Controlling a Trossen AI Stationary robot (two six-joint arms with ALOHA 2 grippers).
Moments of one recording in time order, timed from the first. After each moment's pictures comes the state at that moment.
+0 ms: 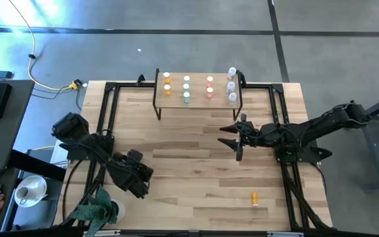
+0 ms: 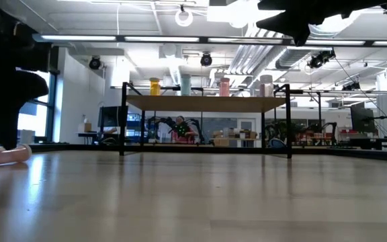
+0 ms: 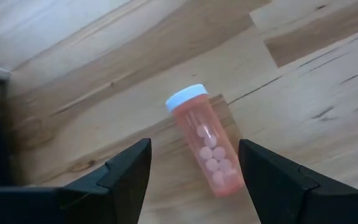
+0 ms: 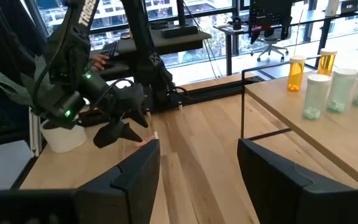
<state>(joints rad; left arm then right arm) -0.58 1.69 0.89 -1.10 -0.40 -1.88 0.23 0.98 0.54 0.31 0.39 0.18</state>
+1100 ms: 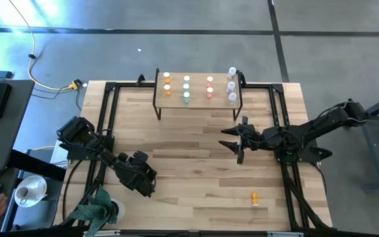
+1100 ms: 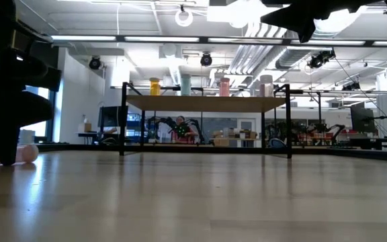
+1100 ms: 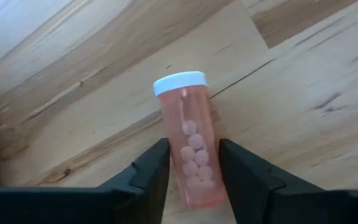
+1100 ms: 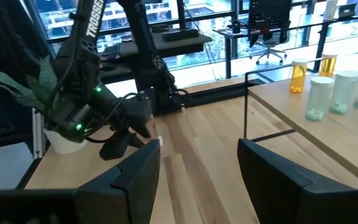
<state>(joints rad) -0.53 1.79 0.90 -1.01 -0.33 -1.75 0.30 0.98 0.54 0.32 0.47 0.18</state>
